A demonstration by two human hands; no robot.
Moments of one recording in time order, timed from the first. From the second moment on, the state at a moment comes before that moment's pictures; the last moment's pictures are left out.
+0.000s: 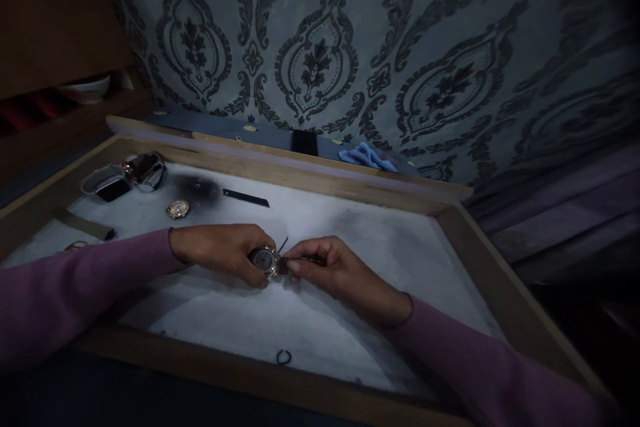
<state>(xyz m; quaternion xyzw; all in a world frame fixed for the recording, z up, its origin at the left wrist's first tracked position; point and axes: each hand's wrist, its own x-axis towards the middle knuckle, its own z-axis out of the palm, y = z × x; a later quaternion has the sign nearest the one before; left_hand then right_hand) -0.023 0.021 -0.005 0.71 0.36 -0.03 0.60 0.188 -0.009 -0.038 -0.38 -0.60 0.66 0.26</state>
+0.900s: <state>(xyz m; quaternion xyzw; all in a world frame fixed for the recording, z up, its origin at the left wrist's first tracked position) -0.022 0.019 -0.003 0.75 0.36 -0.03 0.56 0.183 -0.012 -0.035 -0.39 -0.59 0.65 0.28</state>
